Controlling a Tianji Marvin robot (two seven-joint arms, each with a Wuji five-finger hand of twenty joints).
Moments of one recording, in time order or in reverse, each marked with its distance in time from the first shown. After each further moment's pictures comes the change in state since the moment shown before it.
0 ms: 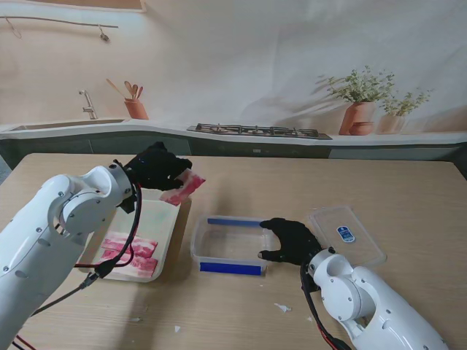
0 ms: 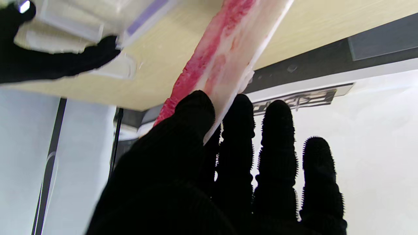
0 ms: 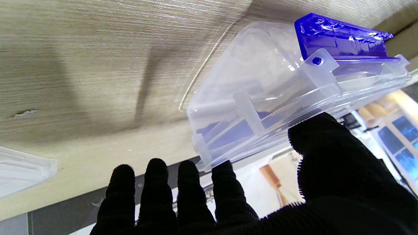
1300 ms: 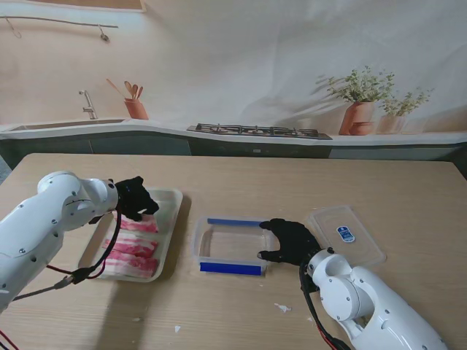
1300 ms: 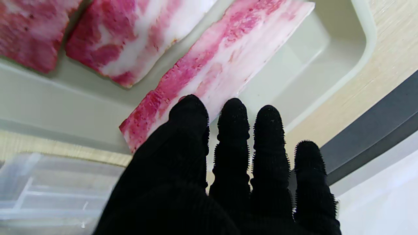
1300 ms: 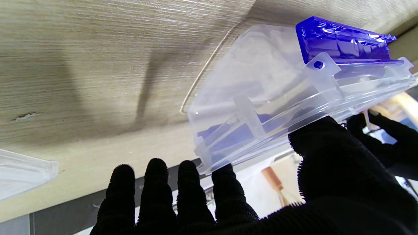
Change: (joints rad) left arm -0.180 0.095 0.221 0.314 0.338 -0.201 -0.100; right arm 0.004 0.000 -0.009 0.000 -0.002 0.017 0.004; left_hand 0.033 0.092 -0.162 0.000 -0.073 -0.143 0.001 0.038 -0.053 -0.059 -0.008 0.082 -0.077 -0.102 -0.031 0.000 -0.040 -0.113 -0.011 -0.011; right_hand 0.000 0.004 0.000 0.000 0.000 0.000 0.000 0.000 0.000 0.000 0.000 0.000 0.000 0.000 0.000 0.000 0.000 0.000 0.000 0.000
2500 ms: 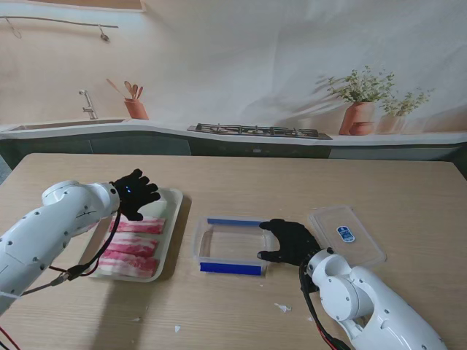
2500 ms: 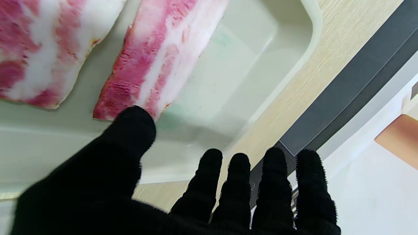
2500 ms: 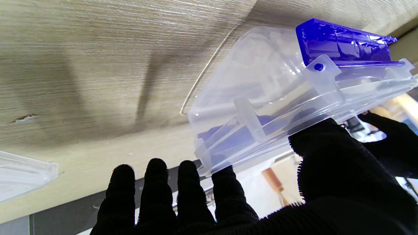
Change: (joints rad) left arm -0.019 0.009 0.087 0.071 0.222 0.139 0.259; right arm 0.003 0.000 -0.004 0.002 0.000 0.003 0.002; left_hand -0.568 -0.027 0.376 0.005 -0.257 0.212 -0.636 -0.478 -0.650 0.068 -0.284 -0.757 -0.419 0.046 -0.404 -0.378 -0.090 0.003 -0.056 -0.037; right_hand 0.000 0.002 0.000 0.000 0.000 0.000 0.000 0.000 0.000 0.000 0.000 0.000 0.000 0.000 0.000 0.000 0.000 0.000 0.000 0.000
